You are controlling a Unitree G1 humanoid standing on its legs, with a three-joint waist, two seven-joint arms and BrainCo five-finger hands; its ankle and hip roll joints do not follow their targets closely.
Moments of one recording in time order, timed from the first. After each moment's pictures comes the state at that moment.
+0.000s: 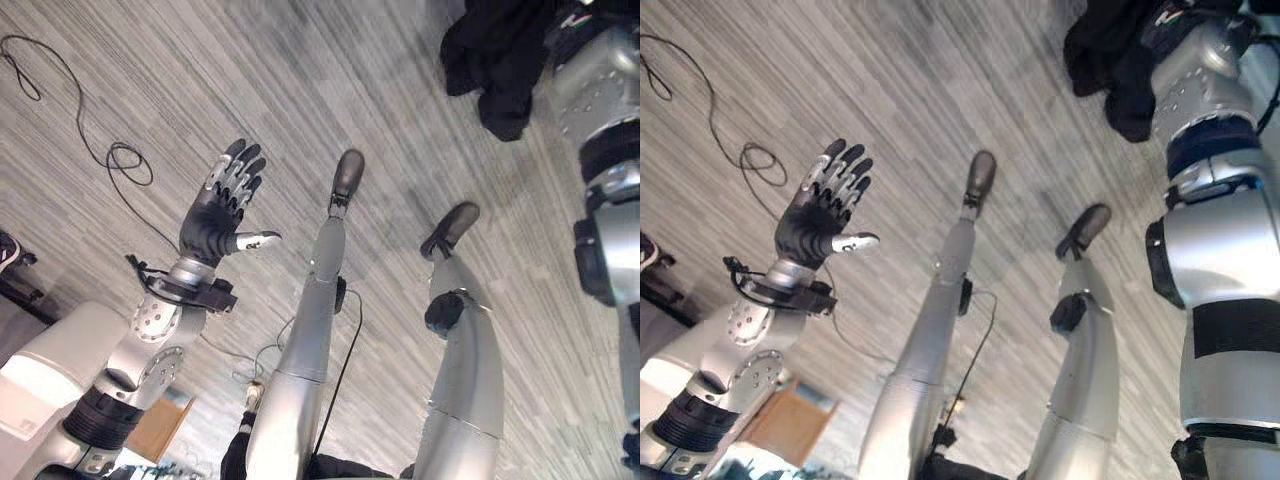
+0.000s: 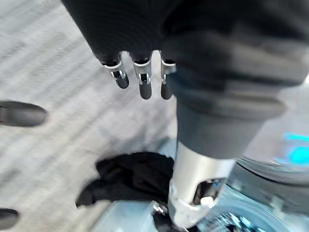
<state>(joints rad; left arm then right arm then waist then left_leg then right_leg) -0.27 0.73 -0.31 -0.25 -0.78 -0.29 0.07 -1.56 -0.63 0.41 1.21 1.08 -0.15 -0.29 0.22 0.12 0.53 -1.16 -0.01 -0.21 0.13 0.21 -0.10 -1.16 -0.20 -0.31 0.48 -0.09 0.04</state>
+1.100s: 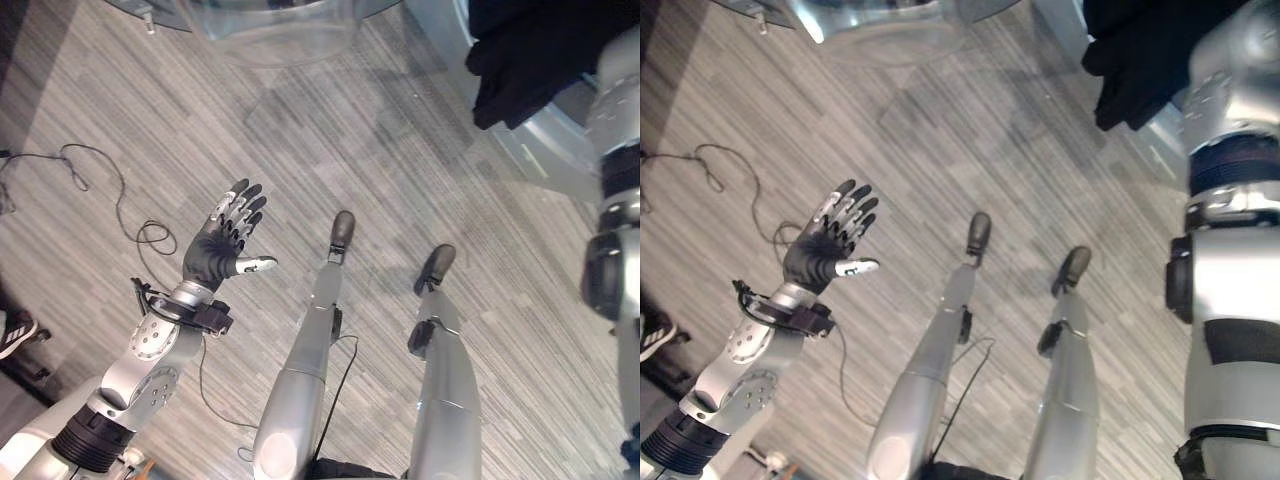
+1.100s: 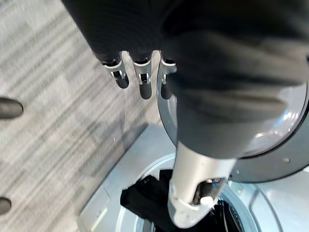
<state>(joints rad) -0.14 0.79 -0.33 -0.25 -0.87 -0.26 0.07 -1.62 -0.77 0.17 1.16 0.64 -0.33 -0.89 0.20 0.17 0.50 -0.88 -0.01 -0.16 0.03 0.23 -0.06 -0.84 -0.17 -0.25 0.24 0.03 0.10</state>
